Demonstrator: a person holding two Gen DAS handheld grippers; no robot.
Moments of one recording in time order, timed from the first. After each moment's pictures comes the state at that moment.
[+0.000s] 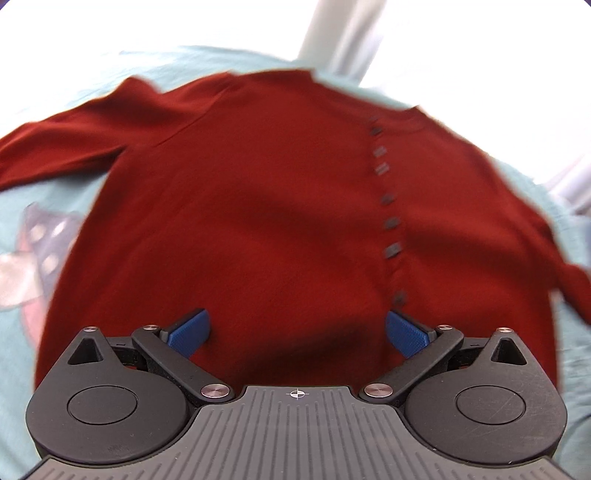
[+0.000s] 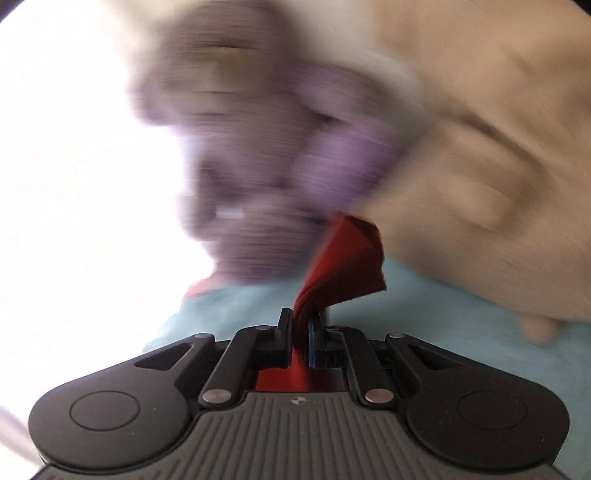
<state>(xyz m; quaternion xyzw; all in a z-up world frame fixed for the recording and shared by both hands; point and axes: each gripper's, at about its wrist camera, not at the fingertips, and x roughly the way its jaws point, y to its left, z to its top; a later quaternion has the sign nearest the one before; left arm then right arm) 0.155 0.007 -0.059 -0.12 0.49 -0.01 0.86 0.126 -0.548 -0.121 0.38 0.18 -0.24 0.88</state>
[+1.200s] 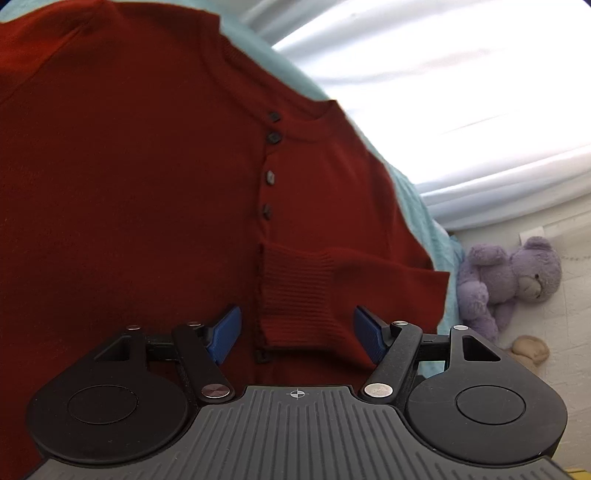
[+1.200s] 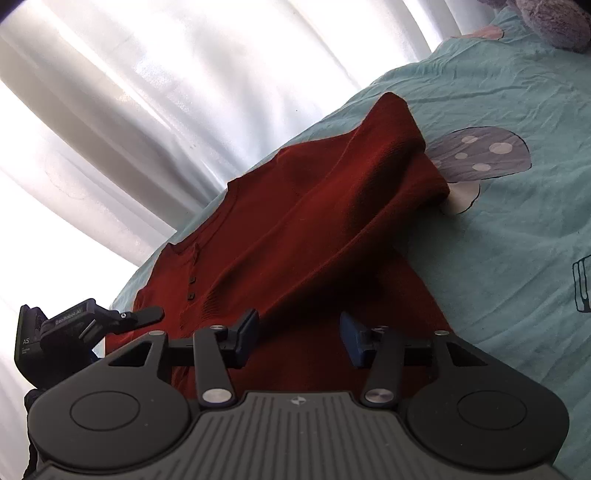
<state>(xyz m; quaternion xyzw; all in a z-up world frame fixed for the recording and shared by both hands) 0.277 0.023 -0.104 -0.31 0.54 -0.21 0.75 0.145 -0.354 -0.152 0.37 0.36 0.05 0.85</state>
